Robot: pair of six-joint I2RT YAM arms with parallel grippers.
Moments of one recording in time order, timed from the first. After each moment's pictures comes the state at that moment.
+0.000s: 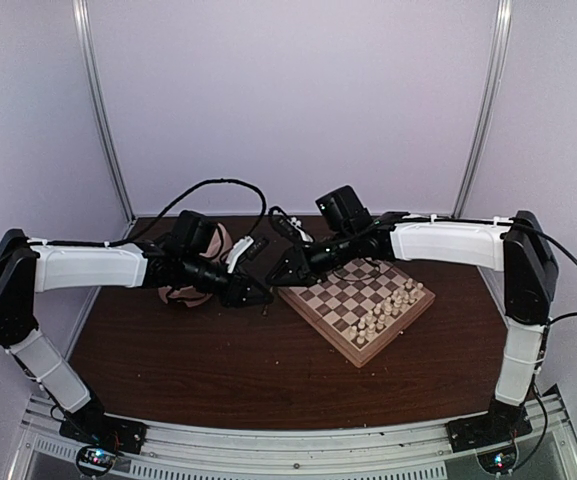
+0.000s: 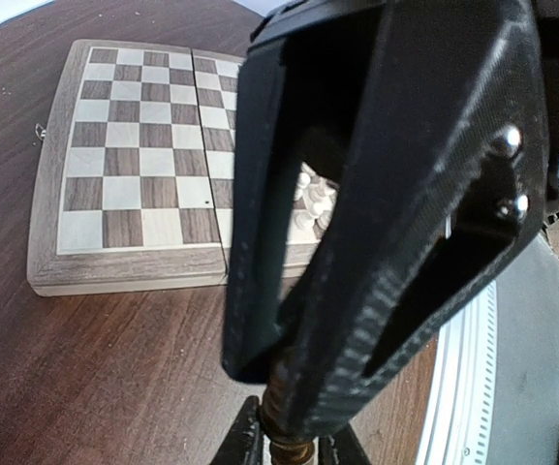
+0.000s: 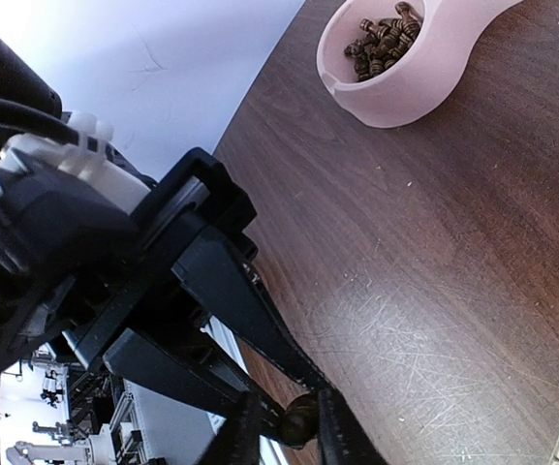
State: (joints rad) left arm -0.68 1.61 1.02 -0.10 0.69 -0.04; right arm 0.78 1.91 1.50 -0.26 -0.73 0.55
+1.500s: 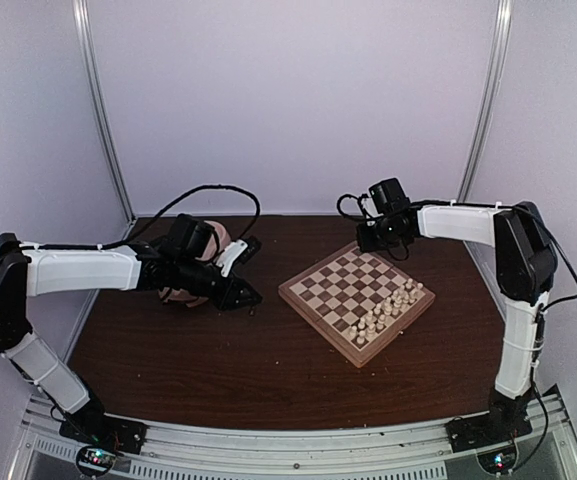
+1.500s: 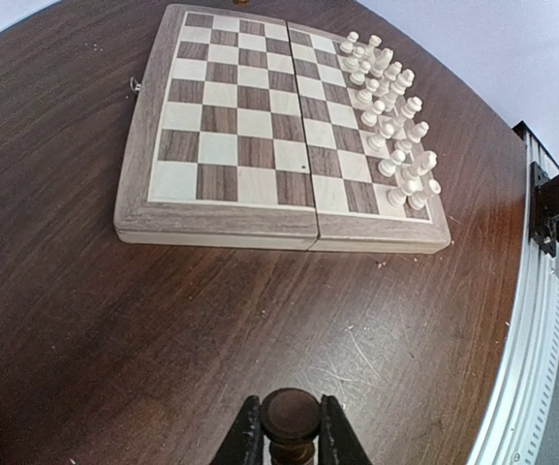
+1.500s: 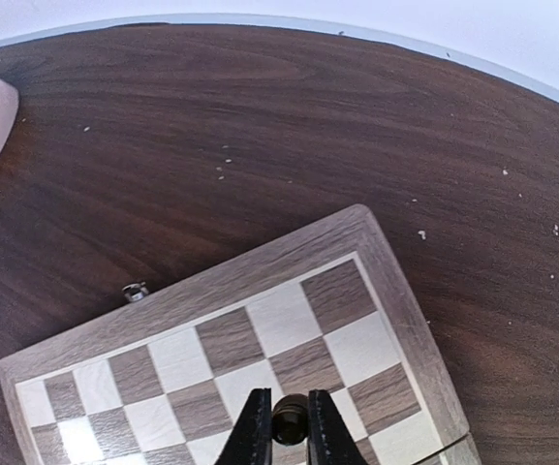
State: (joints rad) left arm -0.69 1.56 0.99 -0.17 0.46 -0.03; right arm 0.45 1.99 1.52 -0.36 0.03 0.19
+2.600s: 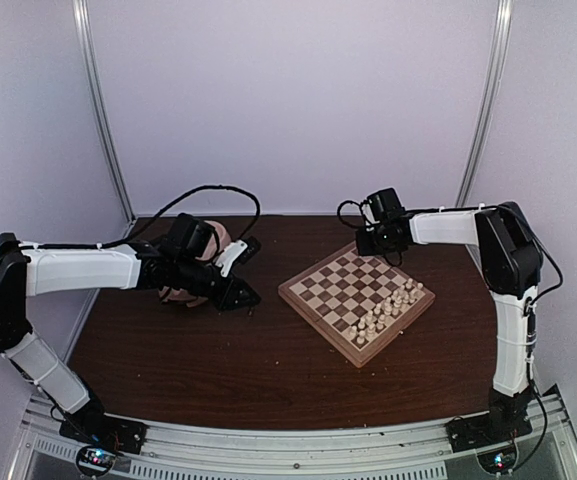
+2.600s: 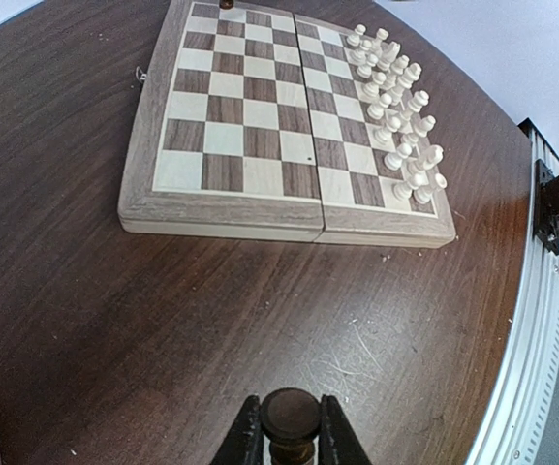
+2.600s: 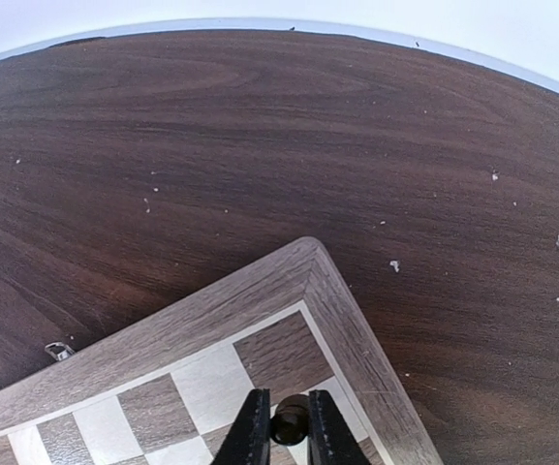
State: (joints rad) left arm -0.69 1.56 1.00 -0.21 0.45 -0.03; right arm 0.41 2.12 1.53 -0.22 0.09 0.21
